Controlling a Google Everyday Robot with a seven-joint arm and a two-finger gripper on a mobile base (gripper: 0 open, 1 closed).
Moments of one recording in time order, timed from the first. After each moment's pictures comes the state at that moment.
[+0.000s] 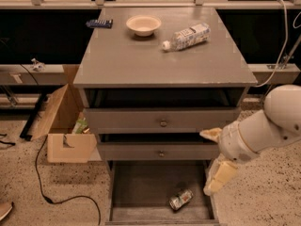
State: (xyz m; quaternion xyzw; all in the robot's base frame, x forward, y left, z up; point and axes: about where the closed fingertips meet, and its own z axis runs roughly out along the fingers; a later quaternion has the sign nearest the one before) arm 0.424 -0.154 0.713 -0.63 0.72 0.19 0.22
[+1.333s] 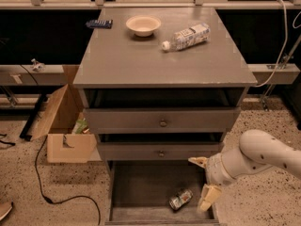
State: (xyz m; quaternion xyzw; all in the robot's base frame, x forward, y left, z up) arm 0.431 -0.153 0.540 -0.66 0.68 0.24 0.22
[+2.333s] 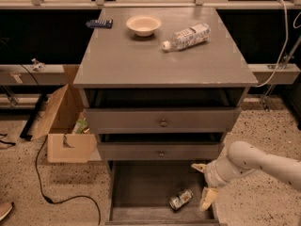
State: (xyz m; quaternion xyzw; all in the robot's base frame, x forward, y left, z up) arm 0.475 -0.195 0.406 -0.68 0.68 0.19 0.19
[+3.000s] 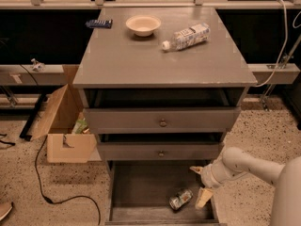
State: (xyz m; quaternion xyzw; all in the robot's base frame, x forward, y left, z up) arm 0.507 -0.200 0.323 -0.67 0.69 0.20 0.20
